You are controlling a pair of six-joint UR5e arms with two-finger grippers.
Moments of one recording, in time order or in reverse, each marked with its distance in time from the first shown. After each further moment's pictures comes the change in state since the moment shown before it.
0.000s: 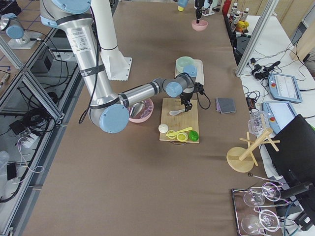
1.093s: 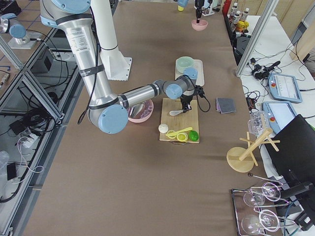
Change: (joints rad) left arm 0.000 0.001 -0.010 -0.003 -0.002 0.000; right arm 0.004 -0.016 -0.009 0.000 -0.014 0.001
